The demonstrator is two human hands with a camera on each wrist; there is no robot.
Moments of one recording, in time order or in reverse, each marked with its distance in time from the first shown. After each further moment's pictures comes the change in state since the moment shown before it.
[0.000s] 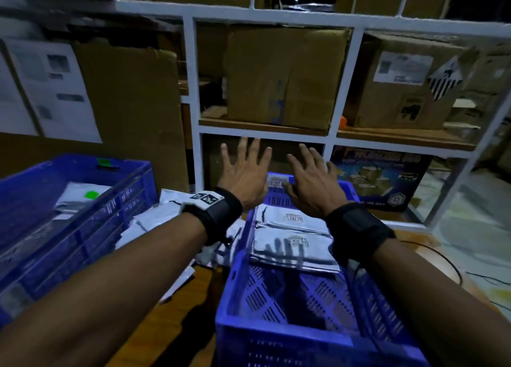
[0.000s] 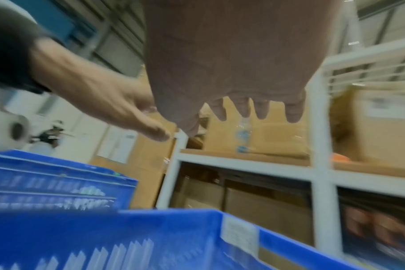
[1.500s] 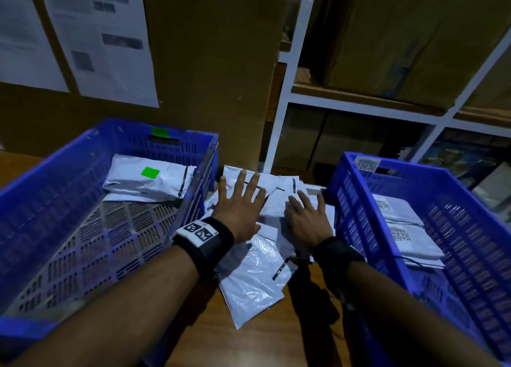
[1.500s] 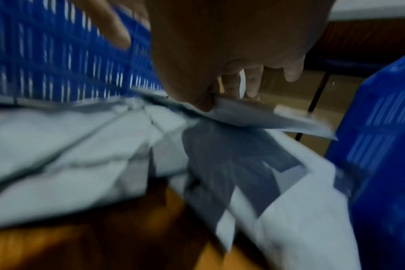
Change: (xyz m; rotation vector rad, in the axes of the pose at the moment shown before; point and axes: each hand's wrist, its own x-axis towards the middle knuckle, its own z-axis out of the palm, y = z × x) left_hand -0.085 -0.268 0.153 -0.056 -0.433 0.141; right_hand 0.062 -0.256 0.178 -0.217 -0.442 -0.088
